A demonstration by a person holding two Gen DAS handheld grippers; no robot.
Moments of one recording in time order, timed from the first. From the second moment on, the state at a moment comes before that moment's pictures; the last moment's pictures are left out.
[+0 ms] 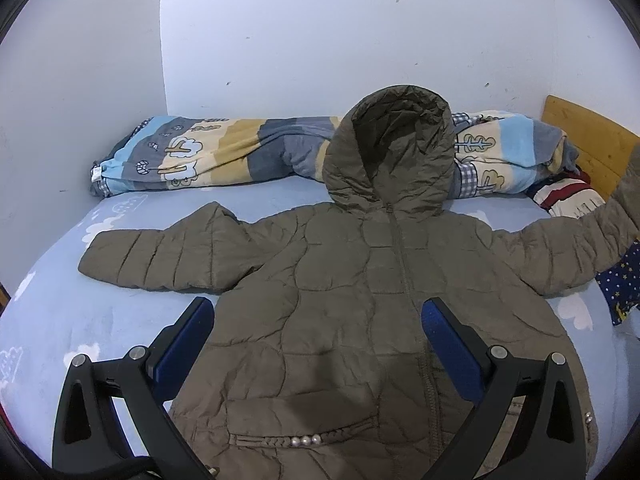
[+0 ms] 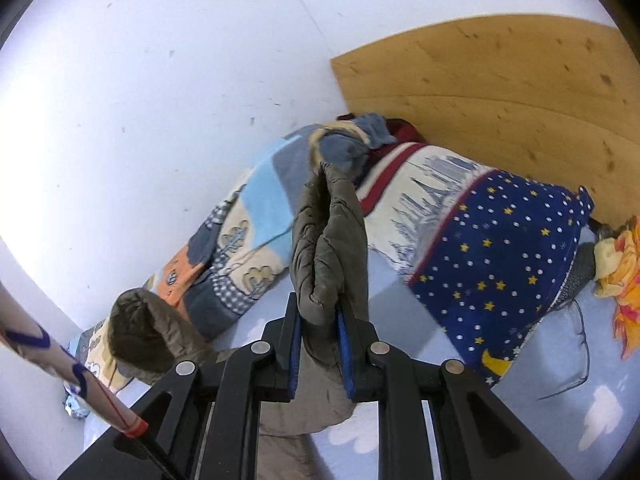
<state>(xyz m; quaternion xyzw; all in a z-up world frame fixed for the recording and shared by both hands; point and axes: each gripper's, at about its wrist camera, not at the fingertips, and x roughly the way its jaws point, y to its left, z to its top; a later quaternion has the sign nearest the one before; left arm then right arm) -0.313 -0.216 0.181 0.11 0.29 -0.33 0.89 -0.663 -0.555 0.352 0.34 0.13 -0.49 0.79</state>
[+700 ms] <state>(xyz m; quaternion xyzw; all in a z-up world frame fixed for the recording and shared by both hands) -0.295 -0.195 0.187 0.08 0.30 -0.32 0.90 -0.504 -0.475 0.360 0.28 0.18 -0.39 0.86</state>
